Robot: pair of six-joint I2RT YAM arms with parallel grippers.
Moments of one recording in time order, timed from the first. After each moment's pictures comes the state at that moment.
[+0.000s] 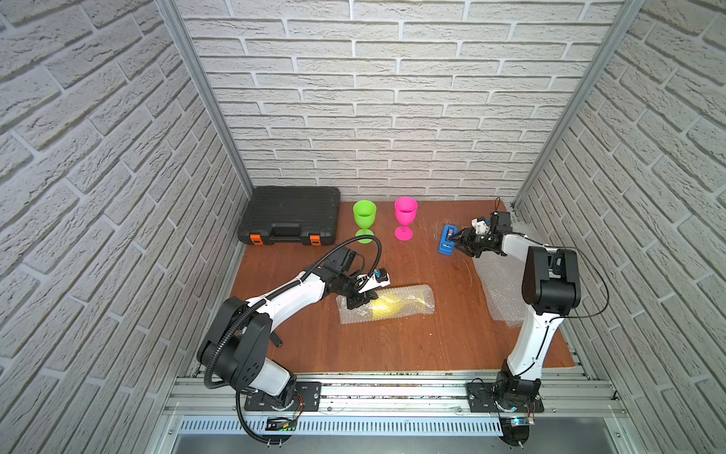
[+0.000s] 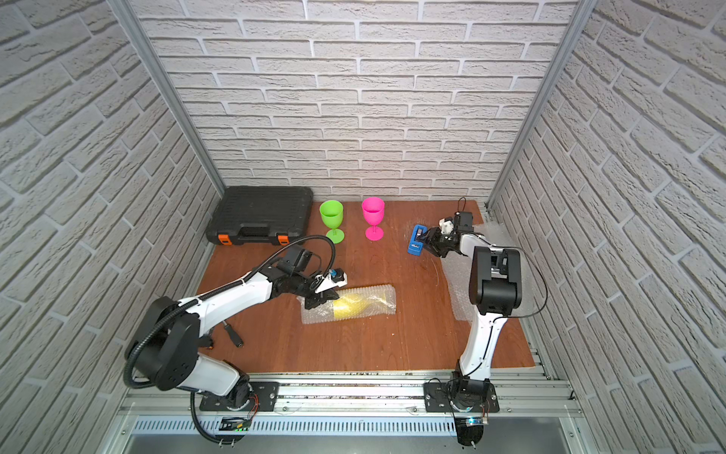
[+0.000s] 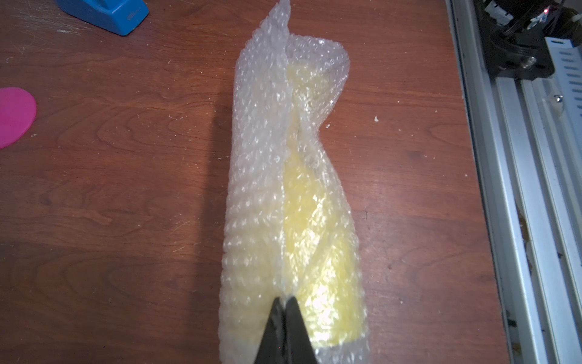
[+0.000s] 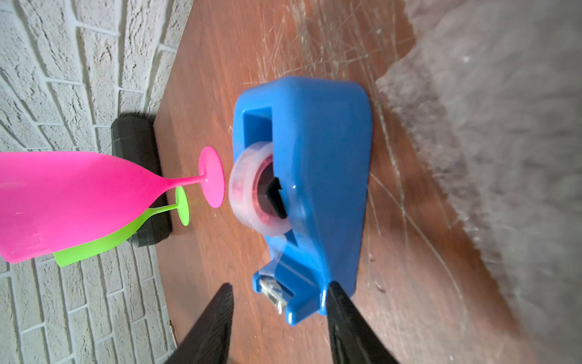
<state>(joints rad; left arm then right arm) -0.54 1.49 0.90 -0.44 0.59 0.76 -0.18 2.06 1.38 -0.31 -0.70 0.59</state>
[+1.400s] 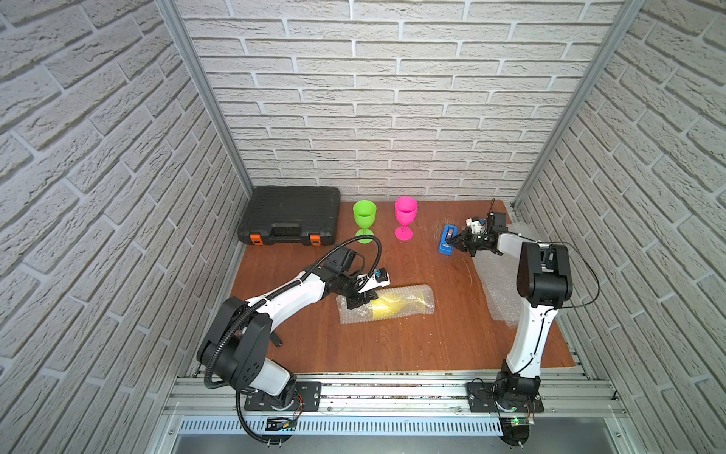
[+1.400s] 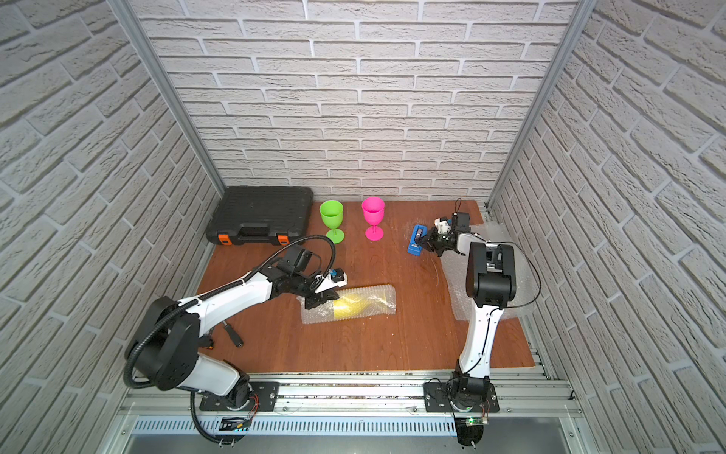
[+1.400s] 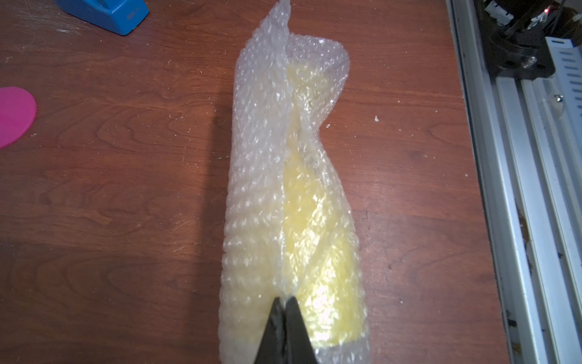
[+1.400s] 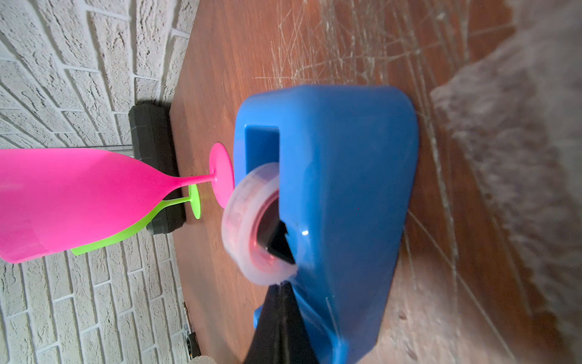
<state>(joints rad) -0.54 1.49 0.90 -0.45 0.59 0.76 -0.17 2.16 1.44 -0.26 -0.80 0.60</state>
